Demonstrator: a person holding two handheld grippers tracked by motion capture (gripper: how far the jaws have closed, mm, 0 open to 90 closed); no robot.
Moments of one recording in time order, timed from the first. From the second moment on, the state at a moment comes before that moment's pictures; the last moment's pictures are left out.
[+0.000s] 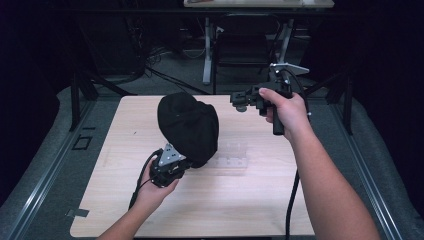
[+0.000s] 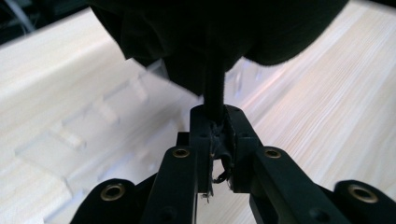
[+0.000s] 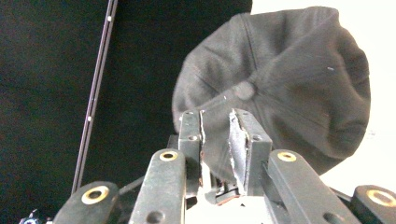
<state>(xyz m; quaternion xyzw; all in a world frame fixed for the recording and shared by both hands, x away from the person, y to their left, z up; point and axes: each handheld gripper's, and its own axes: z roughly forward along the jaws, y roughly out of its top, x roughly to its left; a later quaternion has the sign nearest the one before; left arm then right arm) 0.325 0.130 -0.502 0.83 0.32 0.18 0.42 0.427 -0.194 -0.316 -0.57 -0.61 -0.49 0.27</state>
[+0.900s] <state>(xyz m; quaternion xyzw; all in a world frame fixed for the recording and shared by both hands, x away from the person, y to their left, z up) 0.301 0.164 -0.508 0.82 0.35 0.17 0.43 0.405 -0.213 -0.319 -0.58 -0.63 -0.46 0.23</state>
